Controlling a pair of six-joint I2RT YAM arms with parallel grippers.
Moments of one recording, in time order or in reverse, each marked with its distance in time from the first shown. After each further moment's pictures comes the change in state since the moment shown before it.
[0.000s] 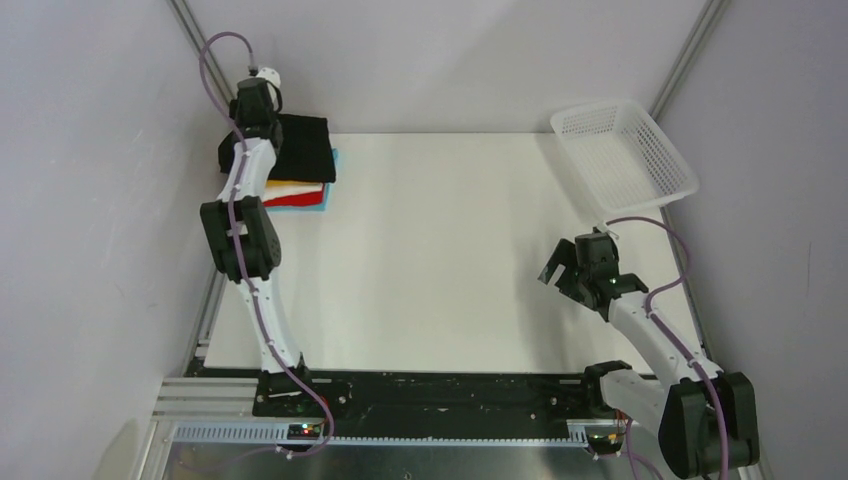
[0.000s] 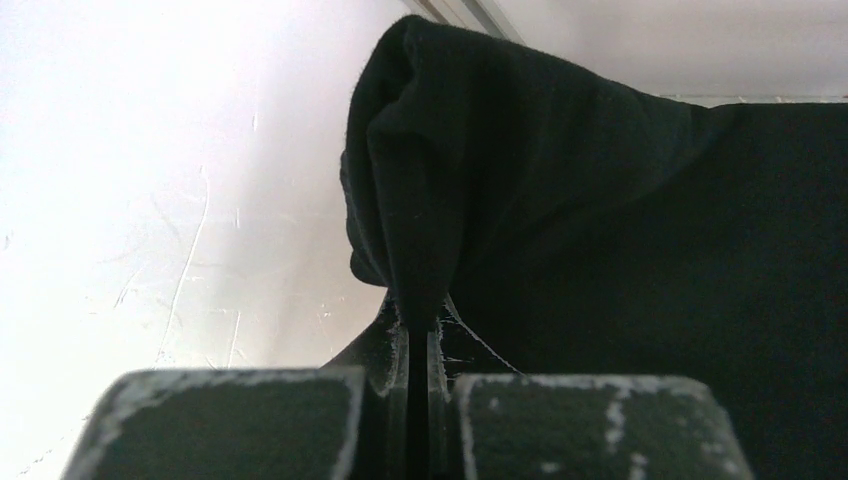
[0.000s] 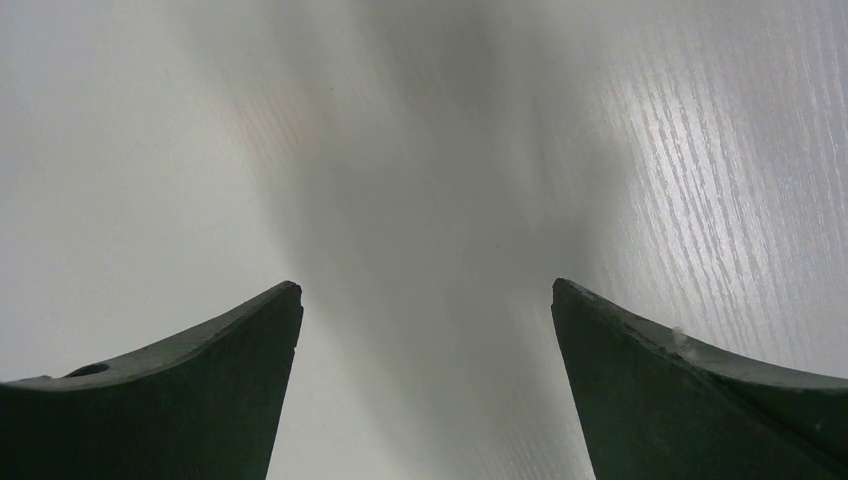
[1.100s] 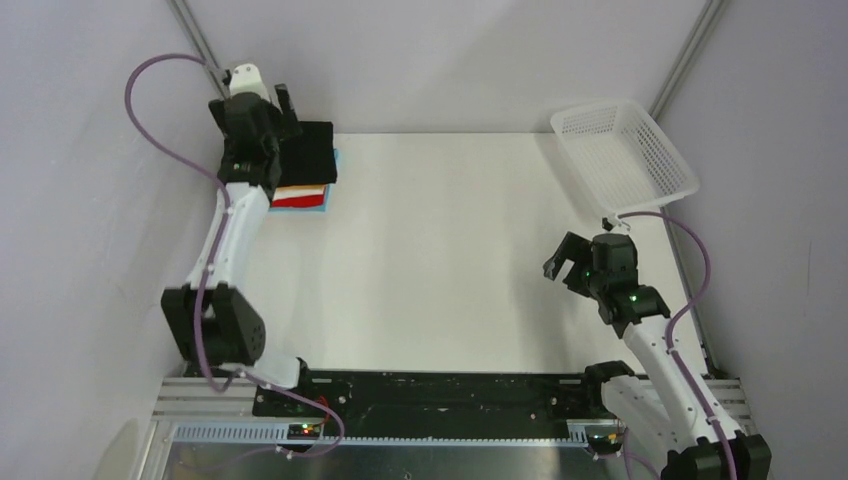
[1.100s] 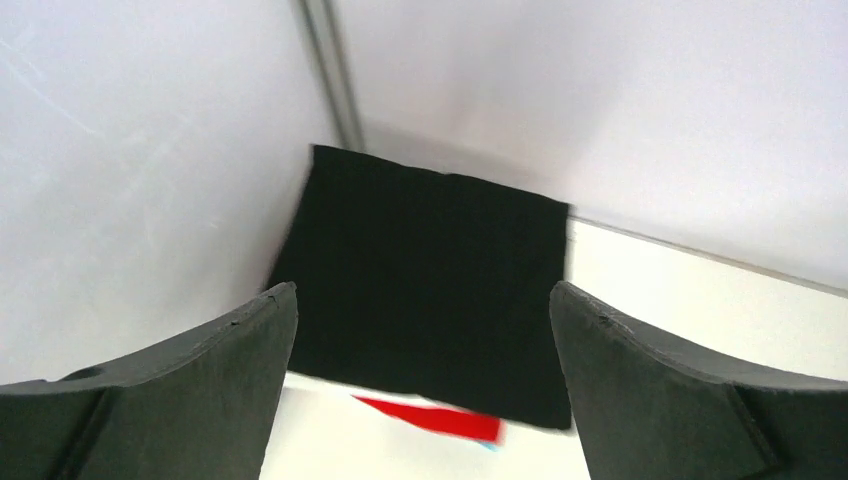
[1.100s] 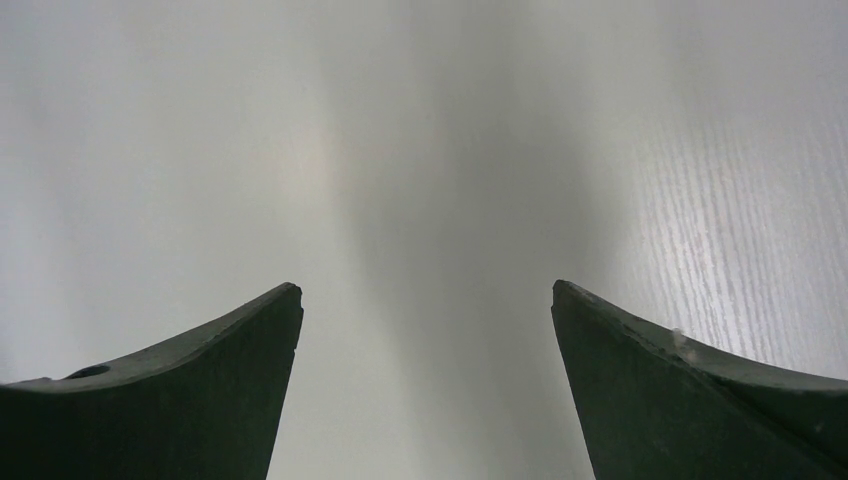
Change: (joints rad) left arm -0.086 -0.602 -0.479 0.041 0.145 -0.491; right arm -0.006 -0.200 0.056 -0.077 -0.035 -0.099
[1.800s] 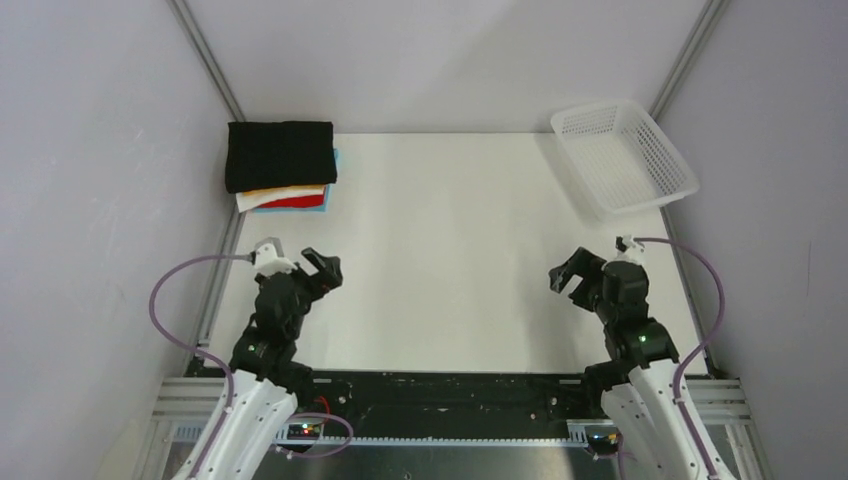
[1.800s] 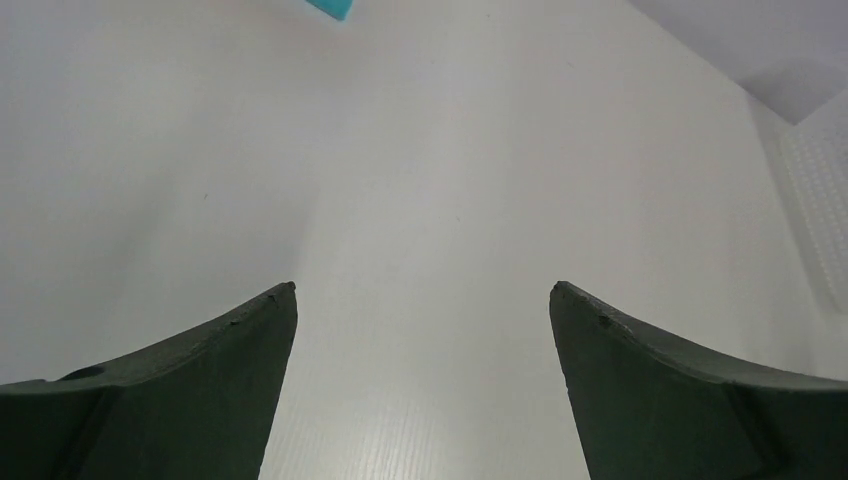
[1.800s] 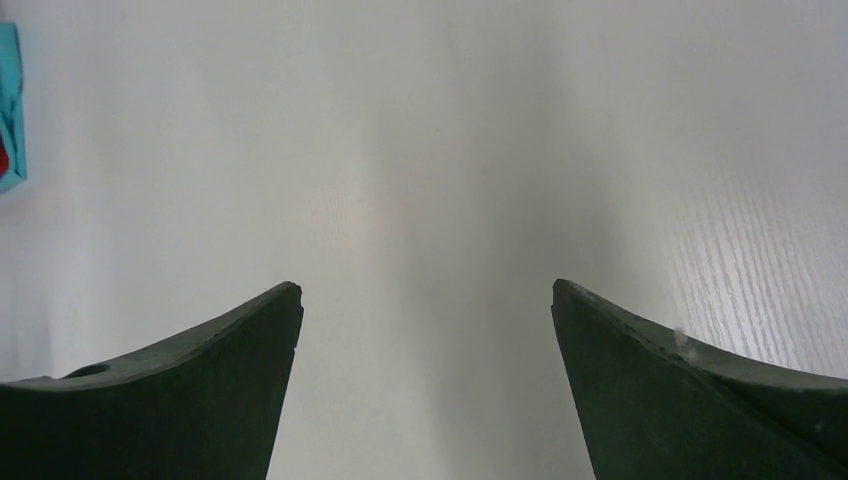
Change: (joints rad) left arm -0.310 -1.209 -1.200 -0.150 0.068 -0.595; right arm 0.000 -0.297 -0.128 -0.002 0.001 0.027
